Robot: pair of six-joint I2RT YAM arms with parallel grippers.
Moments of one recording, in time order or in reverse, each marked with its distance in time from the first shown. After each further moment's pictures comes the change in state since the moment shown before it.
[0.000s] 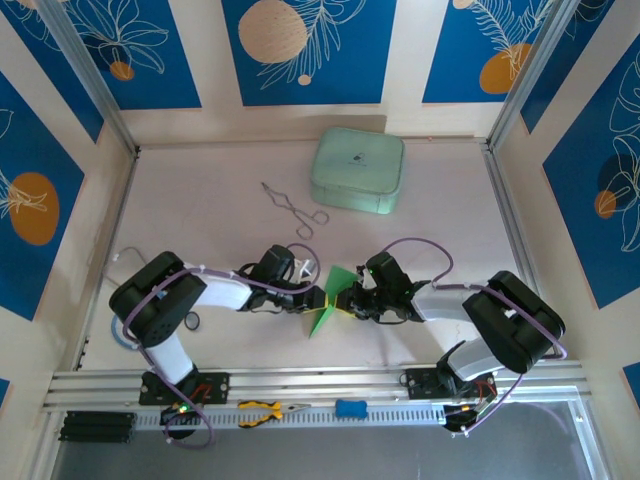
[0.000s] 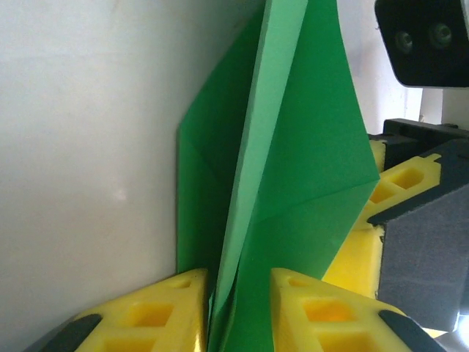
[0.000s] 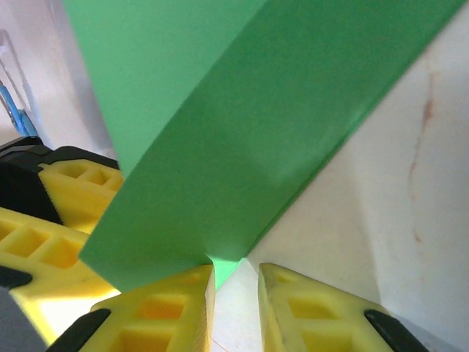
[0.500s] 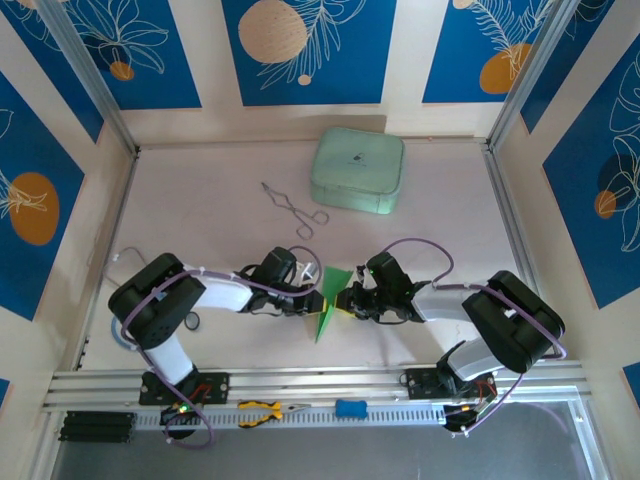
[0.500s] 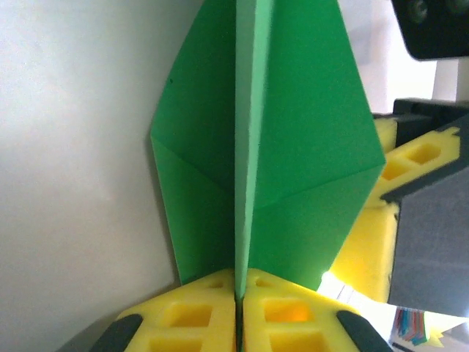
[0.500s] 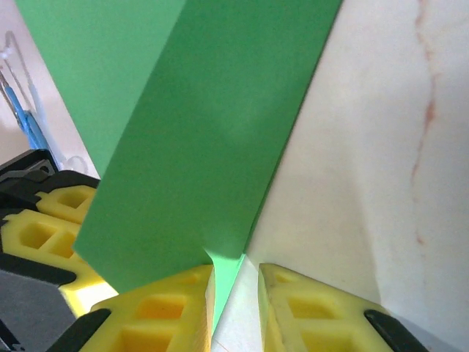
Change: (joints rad) left arm -0.021 -0.026 0.001 -0.063 -0.026 0.029; right arm -0.005 0.000 -0.007 0.018 -0.007 0.007
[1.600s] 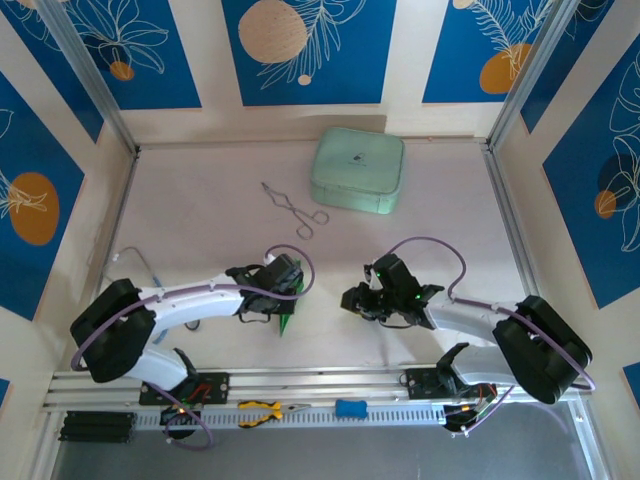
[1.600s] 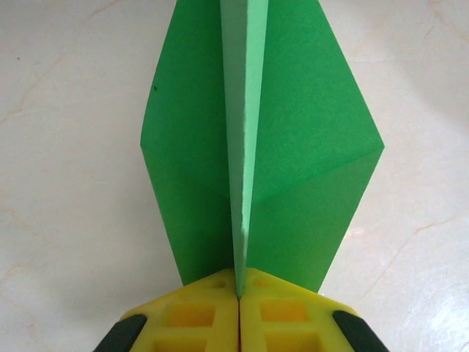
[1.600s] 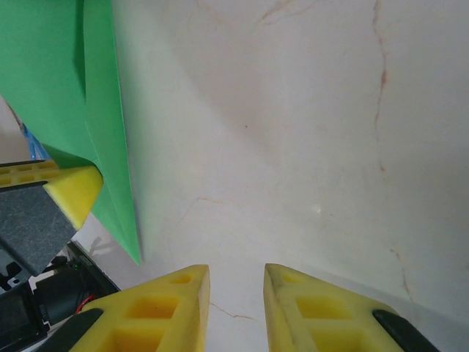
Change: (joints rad) left arm -0.132 -0.239 0.129 -0.696 -0.732 0.060; right arm 0.019 -0.193 -0.018 -0.157 0.087 -0.011
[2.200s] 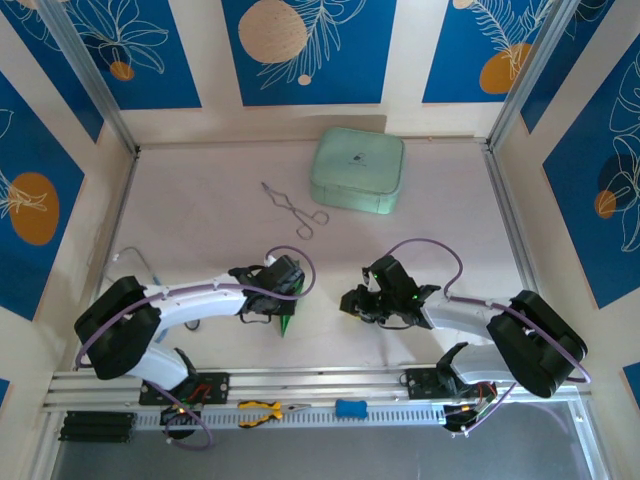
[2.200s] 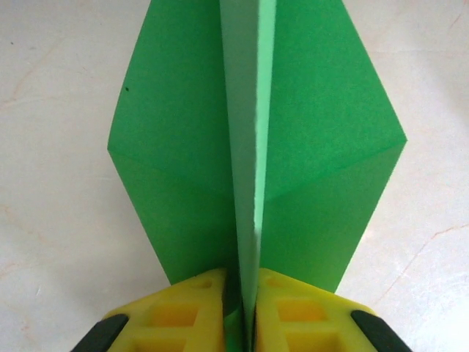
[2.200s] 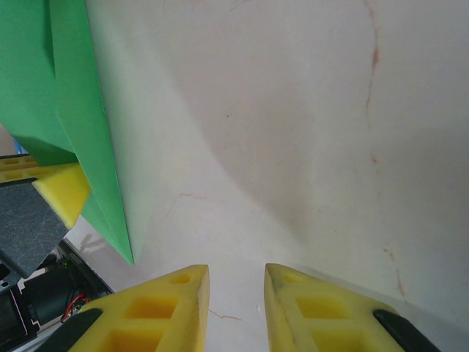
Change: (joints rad) left arm -0.002 0.024 0.002 0.000 -0.002 -0.007; right arm 0.011 0.034 0.000 0.009 0.000 0.003
